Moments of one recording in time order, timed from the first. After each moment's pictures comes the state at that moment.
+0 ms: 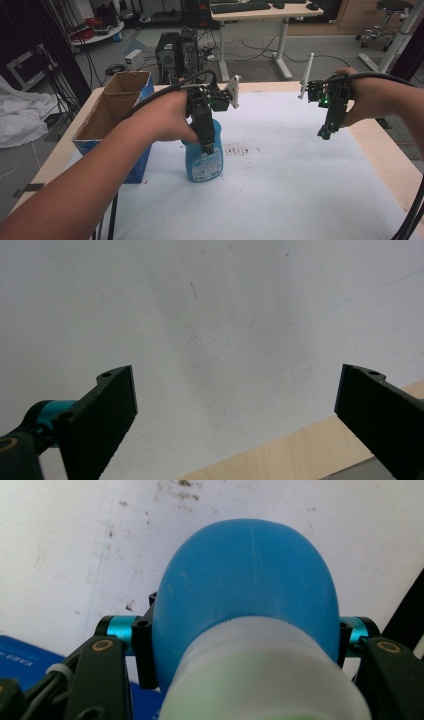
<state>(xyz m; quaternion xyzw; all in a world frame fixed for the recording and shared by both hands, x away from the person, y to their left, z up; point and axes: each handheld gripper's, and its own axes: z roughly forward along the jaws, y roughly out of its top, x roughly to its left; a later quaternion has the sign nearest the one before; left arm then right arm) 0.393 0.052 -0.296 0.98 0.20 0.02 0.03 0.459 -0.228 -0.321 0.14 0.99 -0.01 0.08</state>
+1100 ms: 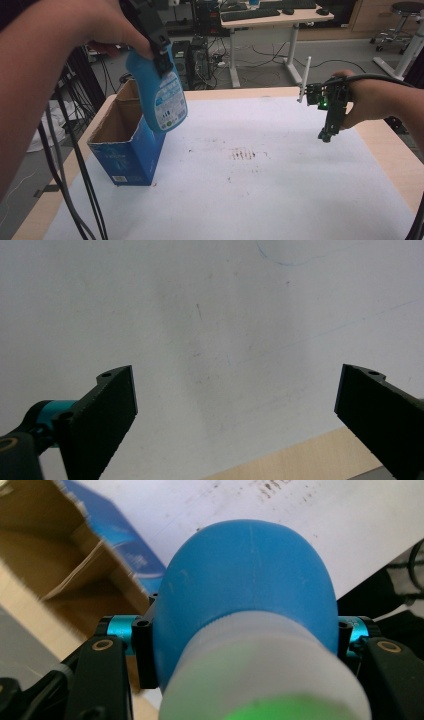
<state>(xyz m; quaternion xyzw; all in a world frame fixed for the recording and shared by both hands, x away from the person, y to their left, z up) 0.406 0.148 -0.114 0.88 0.48 0.02 0.06 0.458 -0.215 -0.317 0.12 0.99 0.01 0.08</state>
